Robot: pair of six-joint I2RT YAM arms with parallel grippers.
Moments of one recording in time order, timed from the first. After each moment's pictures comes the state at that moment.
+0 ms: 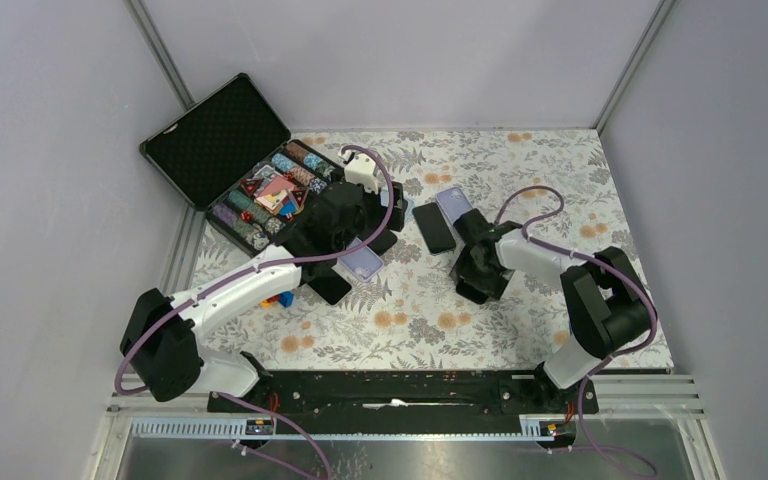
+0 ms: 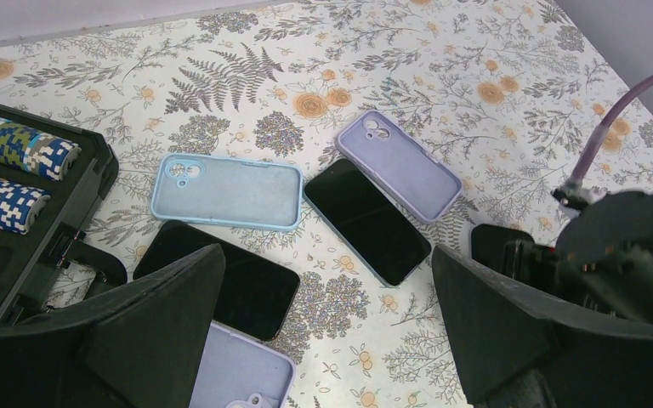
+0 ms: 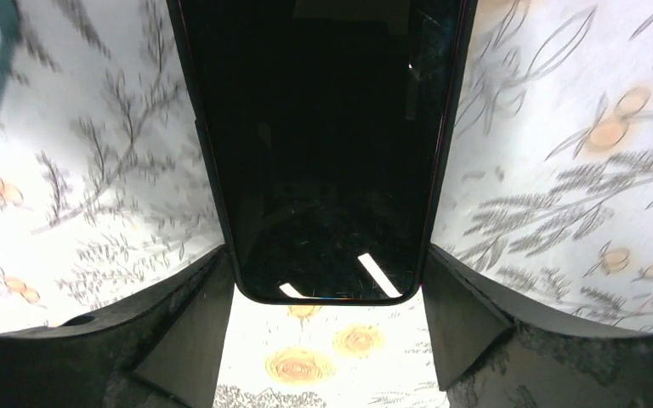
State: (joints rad) left arm -0.76 1.36 1.02 0.06 -0.28 -0.27; right arm 0.48 1.63 0.92 -0.70 0.20 1.02
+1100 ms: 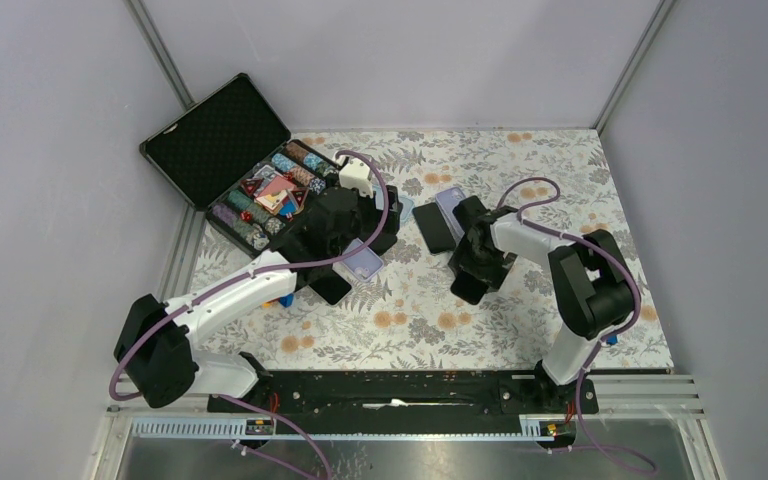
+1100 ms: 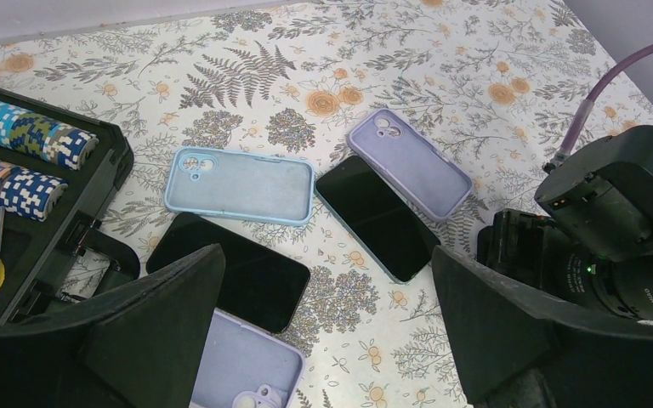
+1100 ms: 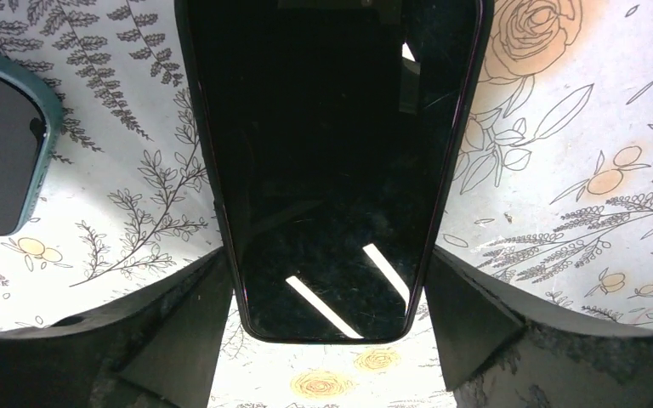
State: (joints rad) left arm -0.76 1.32 0.97 0.08 -0.30 -0.27; right arm 0.45 1.74 1.04 -0.76 0.19 1.01
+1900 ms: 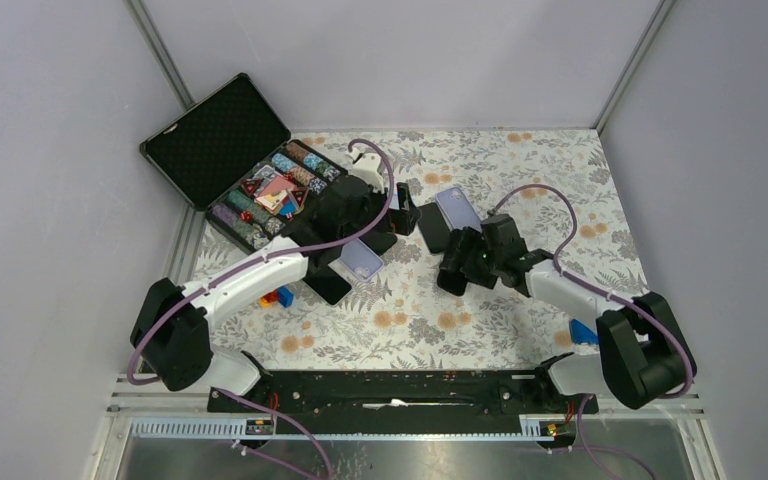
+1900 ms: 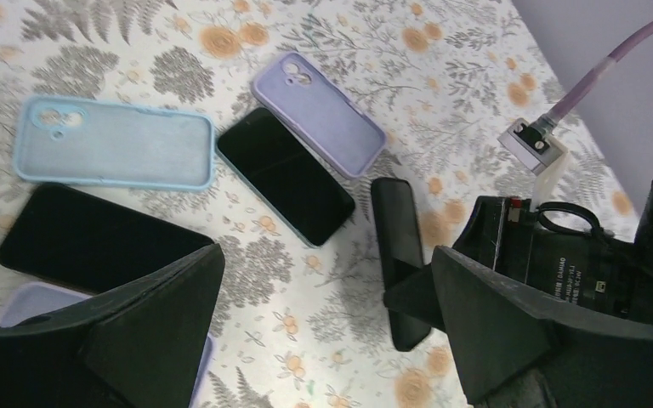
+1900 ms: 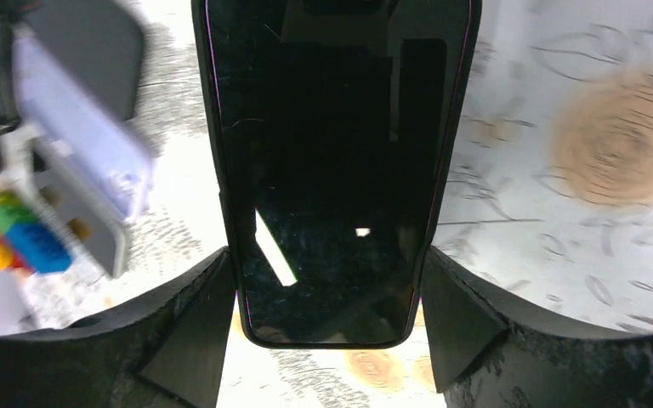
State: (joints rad) left arm -0.74 1.42 1.06 0.01 -0.07 -0.41; right arm 0.43 1.36 0.65 -0.23 -0.07 0.82
